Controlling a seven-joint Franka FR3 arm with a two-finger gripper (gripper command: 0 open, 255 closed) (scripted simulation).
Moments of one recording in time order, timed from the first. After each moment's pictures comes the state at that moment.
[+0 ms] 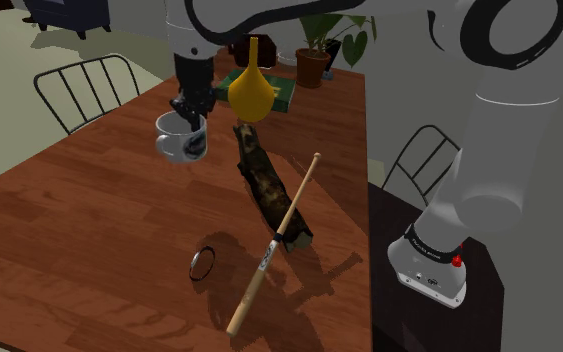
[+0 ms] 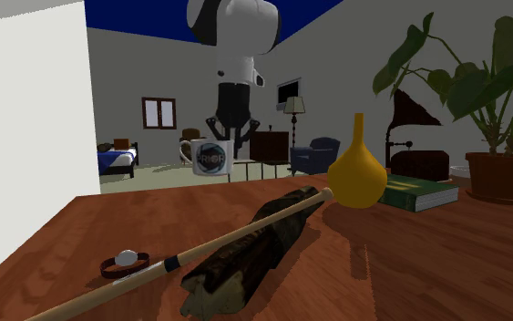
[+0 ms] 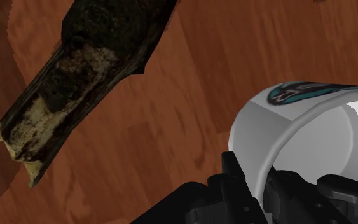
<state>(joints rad) 0.18 0.31 0.33 -1.56 -0.06 1.89 0.33</state>
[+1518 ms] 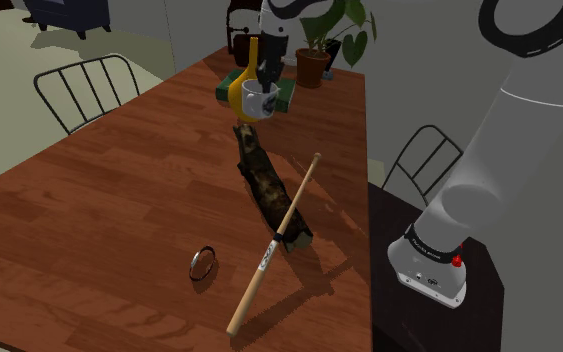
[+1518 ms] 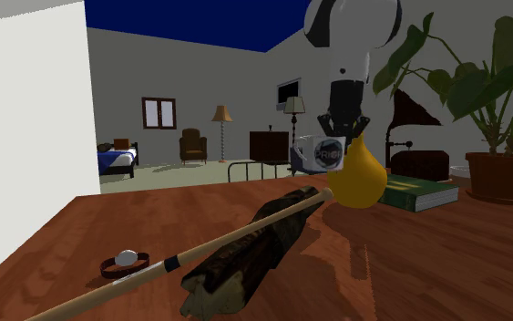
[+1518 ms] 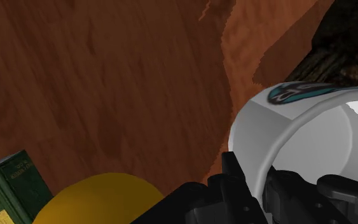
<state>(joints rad) -0.13 0.13 0.16 -1.76 0.03 1.91 -0.16</state>
